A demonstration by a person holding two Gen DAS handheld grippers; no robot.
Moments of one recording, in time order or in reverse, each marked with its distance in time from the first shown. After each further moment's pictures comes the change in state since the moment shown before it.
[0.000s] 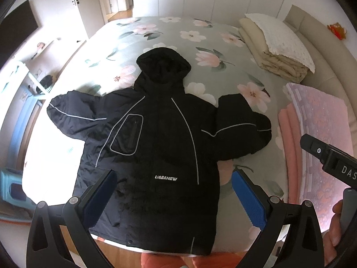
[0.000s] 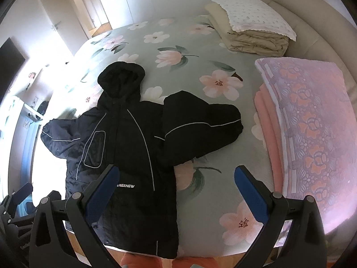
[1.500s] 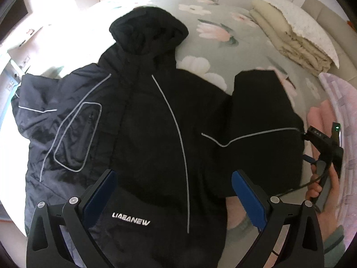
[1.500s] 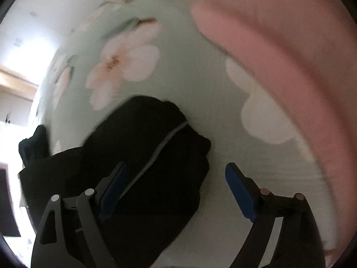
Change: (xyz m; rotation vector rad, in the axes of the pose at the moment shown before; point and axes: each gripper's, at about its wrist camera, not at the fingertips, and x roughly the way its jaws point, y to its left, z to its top) left arm 0.262 -0.047 0.021 -0.032 0.058 0.000; right arm 0.396 -0.274 0.026 0.660 0.135 0.102
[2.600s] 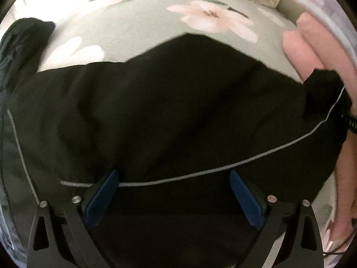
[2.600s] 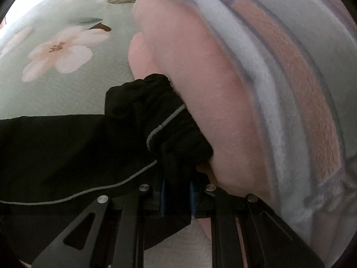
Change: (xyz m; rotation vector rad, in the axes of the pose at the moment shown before) left arm 0.167 -0.177 0.000 0.399 0.083 -0.160; right arm -0.065 -0.027 -0.022 -0.386 -0.256 -0.602
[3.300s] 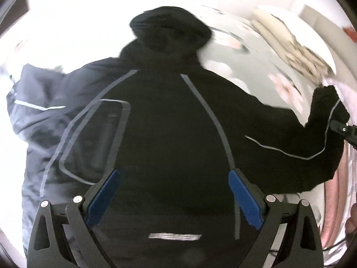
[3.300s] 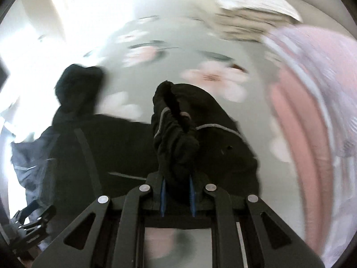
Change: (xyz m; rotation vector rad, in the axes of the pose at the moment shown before) left arm -0.182 0.233 -0.142 -0.403 -0.184 0.108; right arm -0.233 0.181 -0.038 -0.167 -0.148 0.552
